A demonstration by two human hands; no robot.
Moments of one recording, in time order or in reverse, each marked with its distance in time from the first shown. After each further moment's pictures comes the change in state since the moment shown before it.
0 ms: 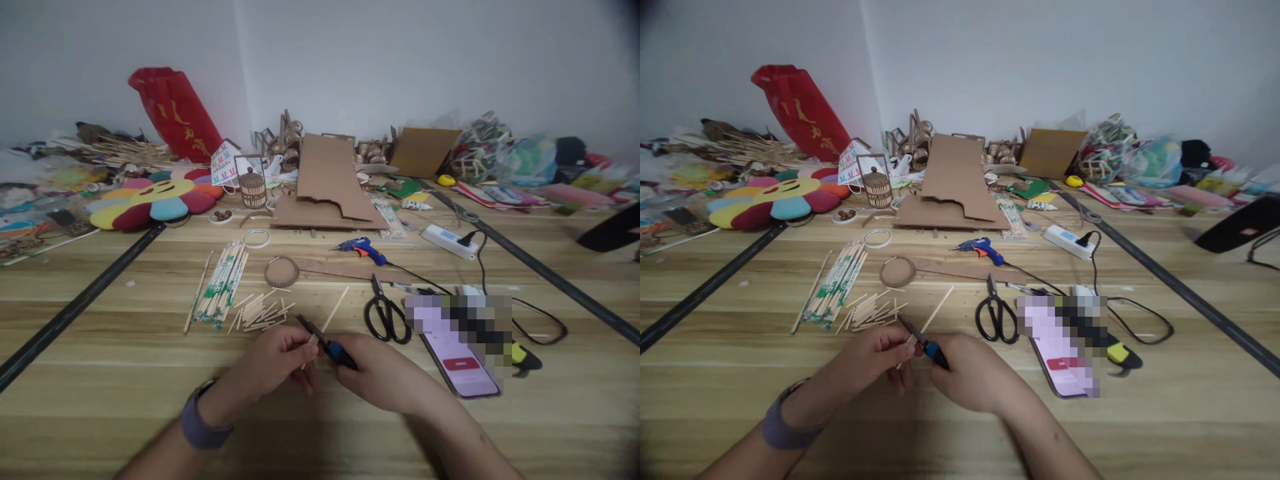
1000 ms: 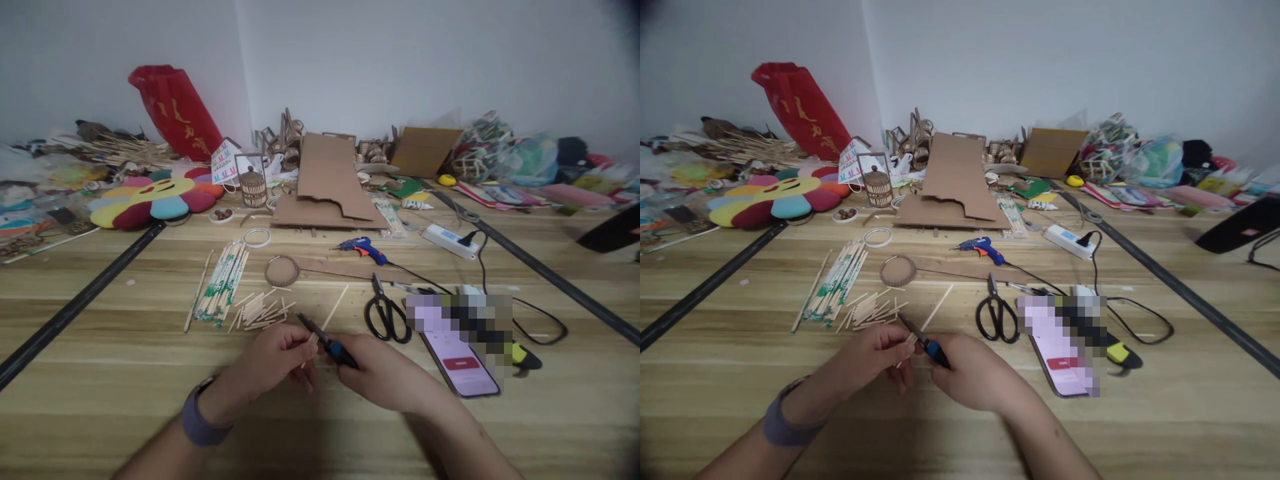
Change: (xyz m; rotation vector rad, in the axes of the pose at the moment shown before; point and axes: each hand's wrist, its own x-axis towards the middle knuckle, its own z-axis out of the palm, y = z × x) left_hand -0.001 0.003 -0.001 -0.017 -0.006 -0.011; right_hand -0.001 0.001 -0.001 0.130 -0.019 -0.047
